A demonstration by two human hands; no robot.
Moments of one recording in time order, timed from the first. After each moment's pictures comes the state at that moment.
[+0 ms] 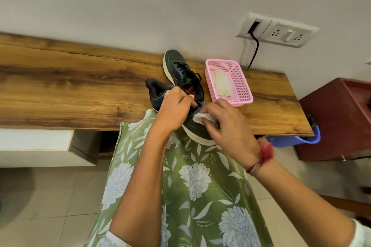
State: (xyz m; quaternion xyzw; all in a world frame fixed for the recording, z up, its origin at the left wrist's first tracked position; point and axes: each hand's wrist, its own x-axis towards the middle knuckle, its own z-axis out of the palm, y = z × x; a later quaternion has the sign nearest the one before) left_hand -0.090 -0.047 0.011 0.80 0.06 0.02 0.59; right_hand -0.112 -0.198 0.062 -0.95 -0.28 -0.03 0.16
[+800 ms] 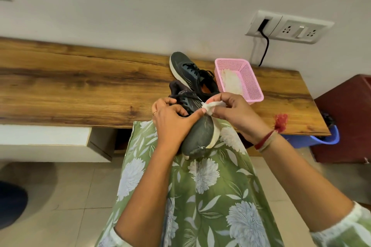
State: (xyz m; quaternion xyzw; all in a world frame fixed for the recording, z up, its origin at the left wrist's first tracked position) left_hand -0.132 -0.054 -0.001 0.82 0.23 0.11 0.51; right_hand -0.078 -0.198 0.057 -0.82 -0.06 0.21 0.53
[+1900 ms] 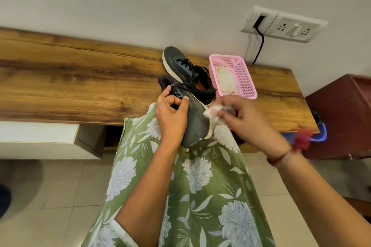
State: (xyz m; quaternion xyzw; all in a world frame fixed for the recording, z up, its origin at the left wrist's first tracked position) left_hand -0.110 -0.072 -0.016 0.69 0.30 0.16 0.64; right_hand -0.101 -0.219 0.088 -0.91 -0.23 0.13 0.31
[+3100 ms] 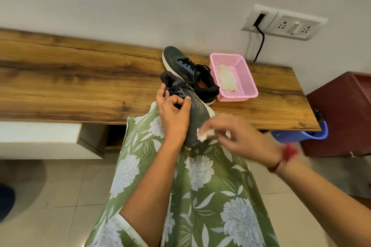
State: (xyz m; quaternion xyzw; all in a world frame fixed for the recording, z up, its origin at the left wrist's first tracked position) left_hand -0.111 -0.074 -0.017 0.67 0.26 0.19 0.67; right_hand -0.115 -0.225 0.065 -0.86 -0.42 0.13 0.27
